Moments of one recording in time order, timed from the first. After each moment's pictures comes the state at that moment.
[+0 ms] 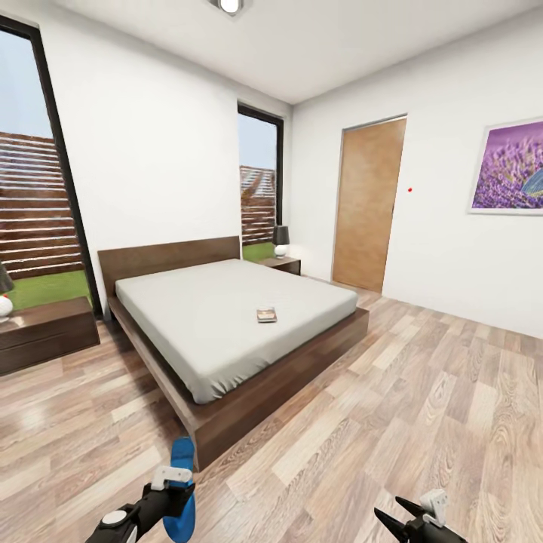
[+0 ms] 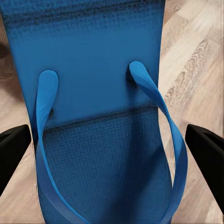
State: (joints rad) left arm -0.43 0.02 0.45 -0.39 -0.41 -0.09 -0.41; right arm -0.30 -0.28 -0.19 -0.37 -0.19 -0.21 1.03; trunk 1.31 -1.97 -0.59
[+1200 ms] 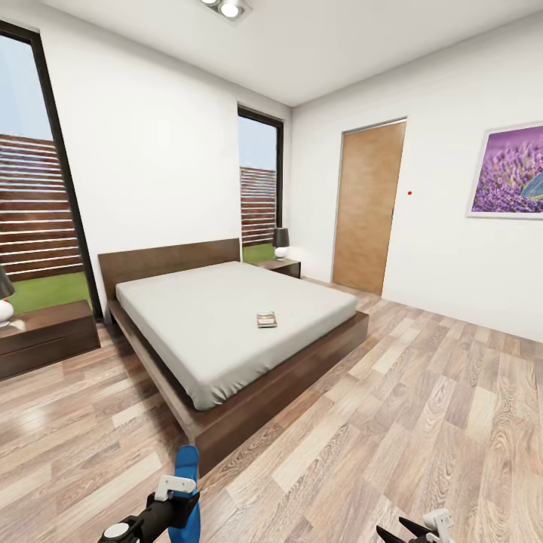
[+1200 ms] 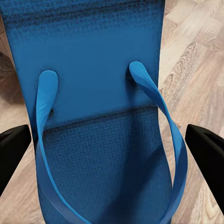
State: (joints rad) left arm -0.43 0.02 0.45 -0.32 -0.41 -0.15 -0.41; right arm -0.30 -0.28 -0.19 -0.27 -0.18 -0.22 1.02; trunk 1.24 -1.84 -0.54
